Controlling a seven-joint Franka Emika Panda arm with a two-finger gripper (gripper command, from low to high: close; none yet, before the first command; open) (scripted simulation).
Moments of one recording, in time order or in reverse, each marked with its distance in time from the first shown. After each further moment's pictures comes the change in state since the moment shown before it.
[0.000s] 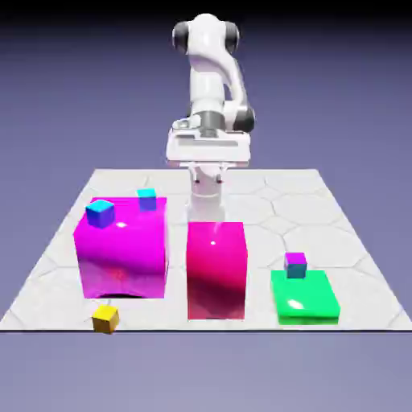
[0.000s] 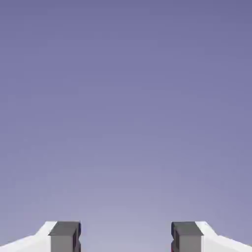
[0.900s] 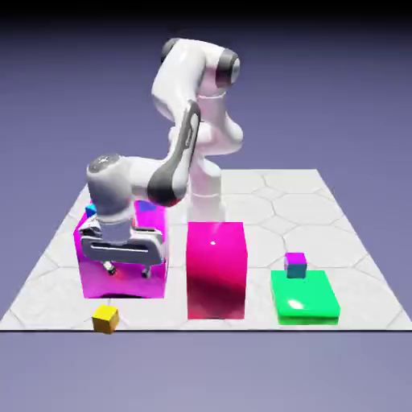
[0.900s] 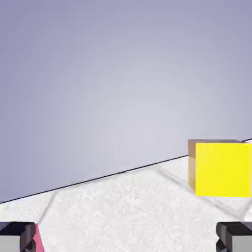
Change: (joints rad) arm 0.129 0.979 -0.533 0.807 0.374 -0.787 -0.292
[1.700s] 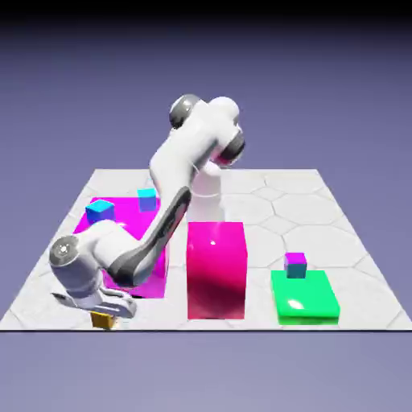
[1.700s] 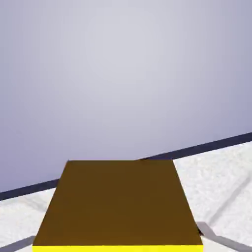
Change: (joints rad) arm 0.076 0.480 -0.238 0.391 0.143 -0.373 -0.130
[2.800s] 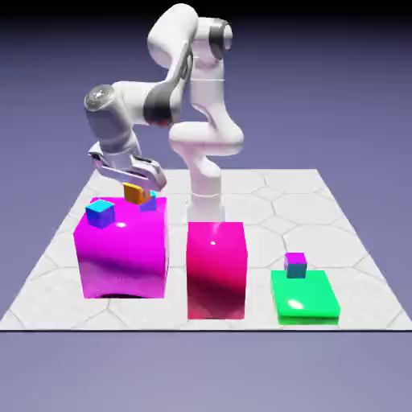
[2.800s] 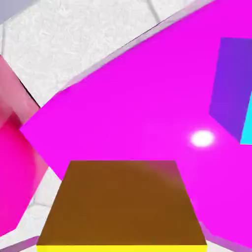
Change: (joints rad) arm -0.422 -1.191 0.507 -0.691 -0.553 -0.191 0.652
